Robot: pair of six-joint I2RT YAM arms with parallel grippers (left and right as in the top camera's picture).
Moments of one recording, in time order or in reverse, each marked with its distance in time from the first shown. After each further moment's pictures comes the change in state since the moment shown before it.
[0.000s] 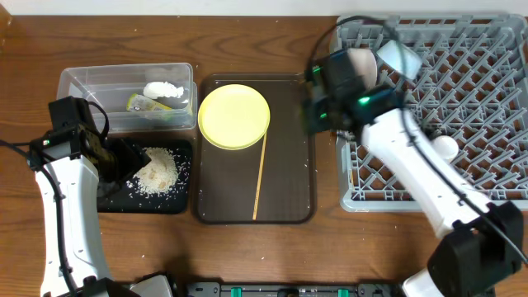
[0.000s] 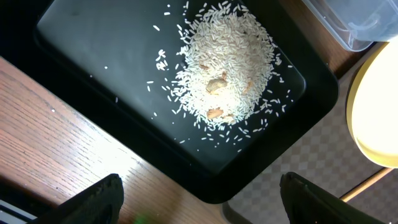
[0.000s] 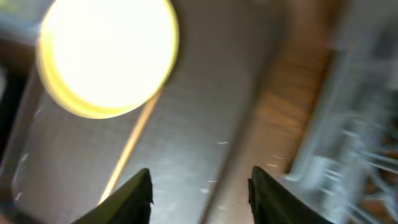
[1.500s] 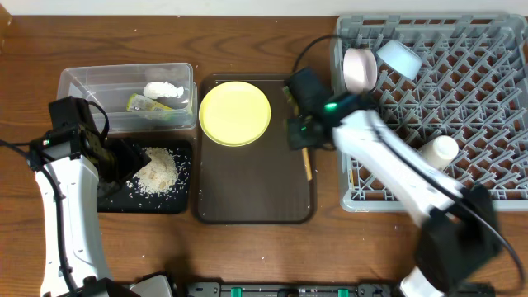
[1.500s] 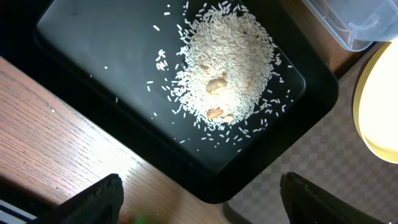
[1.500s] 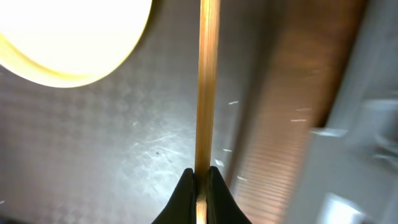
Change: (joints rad) left arm 0.000 0.000 0.000 0.000 0.000 0.000; right arm 0.069 0.070 0.011 -0.108 0.095 0.182
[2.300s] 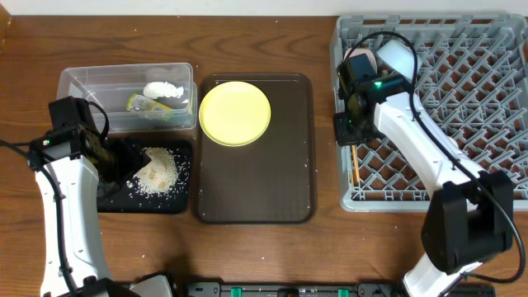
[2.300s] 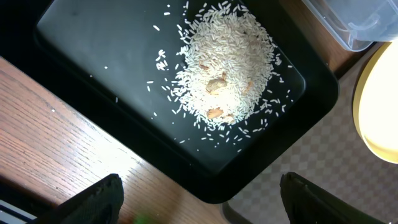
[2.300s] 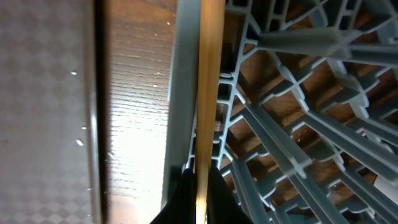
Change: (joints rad) left arm 0.000 0.000 0.000 0.000 0.000 0.000; right arm -0.237 0.059 -0.021 -0.151 0.052 -0.184
